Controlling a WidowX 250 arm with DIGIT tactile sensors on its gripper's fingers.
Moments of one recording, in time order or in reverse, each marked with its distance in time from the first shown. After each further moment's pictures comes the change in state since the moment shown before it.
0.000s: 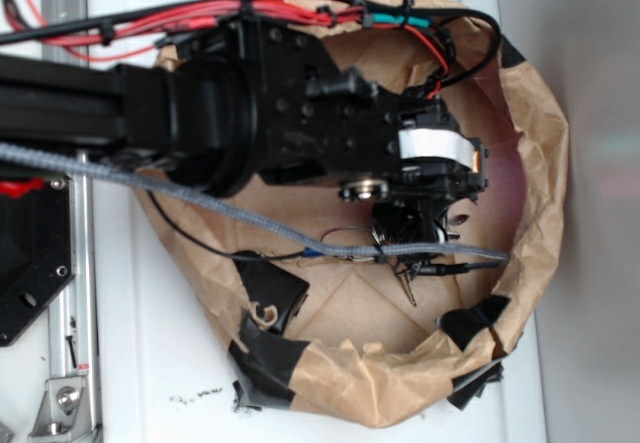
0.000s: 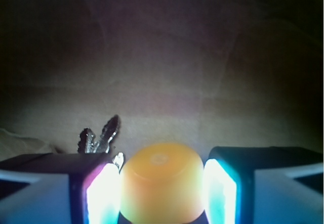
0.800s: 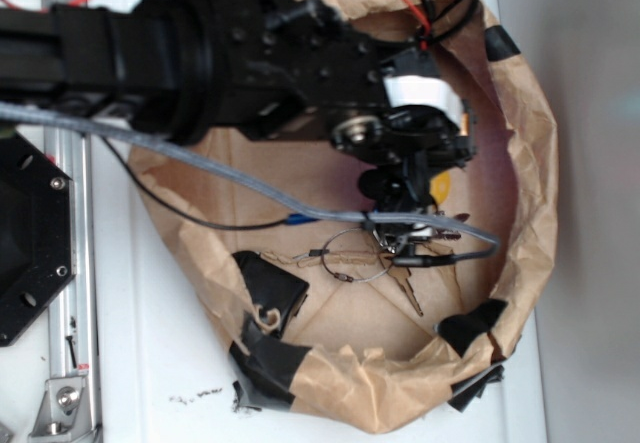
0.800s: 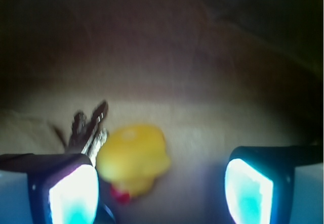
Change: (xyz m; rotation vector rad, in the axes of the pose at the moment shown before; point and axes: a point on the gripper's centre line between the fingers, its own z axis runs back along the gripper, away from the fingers) arm 0.012 0.014 0.017 -0.061 -0.025 -0.008
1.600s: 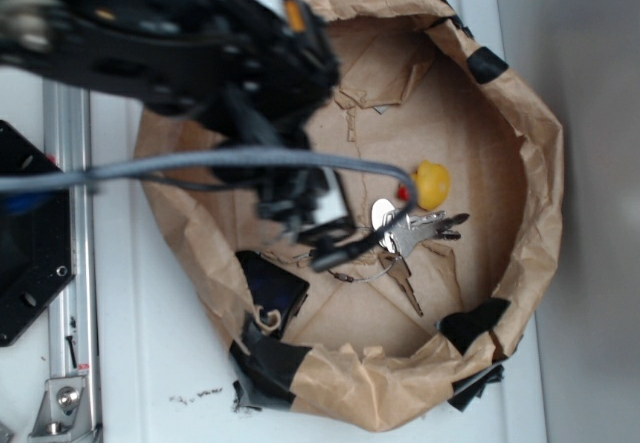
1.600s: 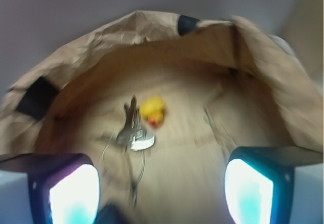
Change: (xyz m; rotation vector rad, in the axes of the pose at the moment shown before) arm -0.031 -0.004 0.091 -0.038 -0.044 0.313
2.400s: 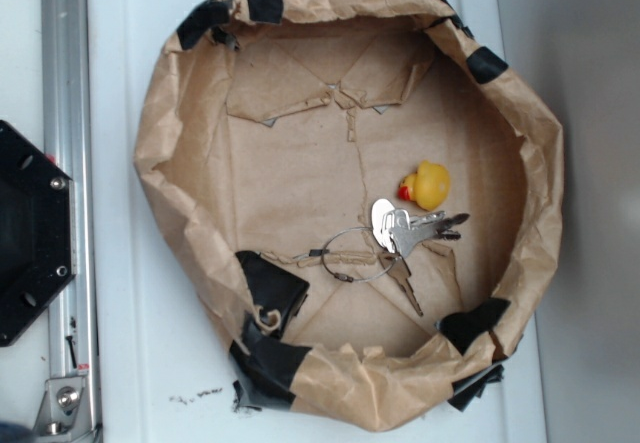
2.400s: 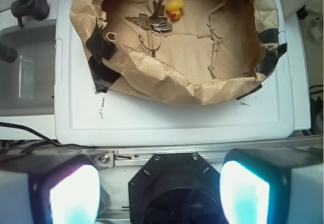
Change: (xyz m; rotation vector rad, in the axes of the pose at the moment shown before) arm -0.094 -0.038 0.156 0.067 0.349 -0.225
